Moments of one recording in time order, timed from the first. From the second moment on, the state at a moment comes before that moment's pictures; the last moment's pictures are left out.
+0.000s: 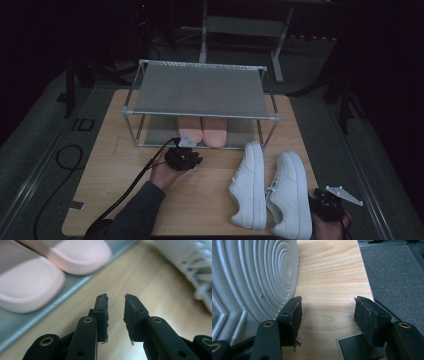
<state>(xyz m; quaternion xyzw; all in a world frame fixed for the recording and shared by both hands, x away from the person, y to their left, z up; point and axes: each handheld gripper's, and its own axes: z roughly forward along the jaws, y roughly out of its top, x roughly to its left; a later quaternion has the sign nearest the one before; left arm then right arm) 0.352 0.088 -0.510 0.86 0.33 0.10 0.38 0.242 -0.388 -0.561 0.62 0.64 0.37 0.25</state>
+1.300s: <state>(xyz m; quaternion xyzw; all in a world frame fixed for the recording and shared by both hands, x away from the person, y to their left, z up) 0.277 0.025 -0.524 0.88 0.23 -0.01 0.41 0.242 -0.388 -0.561 0.62 0.64 0.37 0.25</state>
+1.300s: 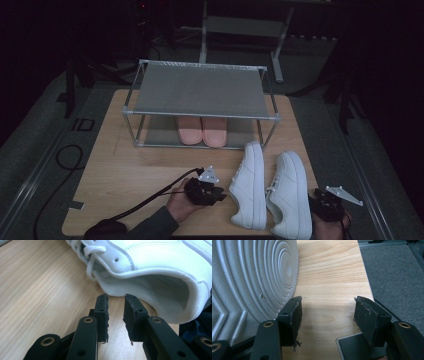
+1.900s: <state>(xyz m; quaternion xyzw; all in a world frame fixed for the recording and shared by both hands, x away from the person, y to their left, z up) 0.288 0.009 -0.538 0.89 0.24 -0.03 0.39 0.242 -0.388 -0.561 0.62 0.64 0.37 0.25</state>
